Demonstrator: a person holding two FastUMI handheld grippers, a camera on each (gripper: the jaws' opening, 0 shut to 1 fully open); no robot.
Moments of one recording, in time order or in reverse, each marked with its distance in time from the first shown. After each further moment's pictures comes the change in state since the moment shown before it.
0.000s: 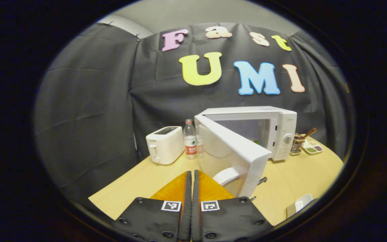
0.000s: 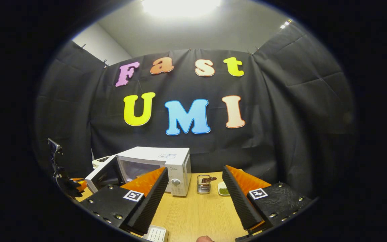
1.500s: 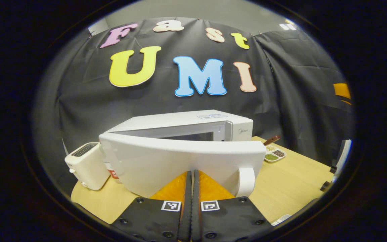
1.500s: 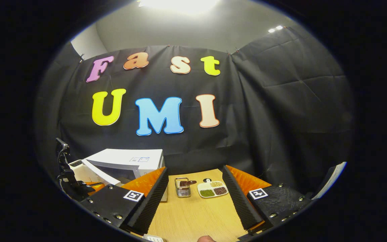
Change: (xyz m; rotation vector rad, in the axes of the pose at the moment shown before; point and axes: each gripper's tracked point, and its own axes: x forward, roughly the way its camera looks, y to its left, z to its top) left arm 0.138 -0.181 0.048 0.059 -0.027 -0.504; right arm 0.040 -0.028 -0.009 -0.002 0.019 -0.295
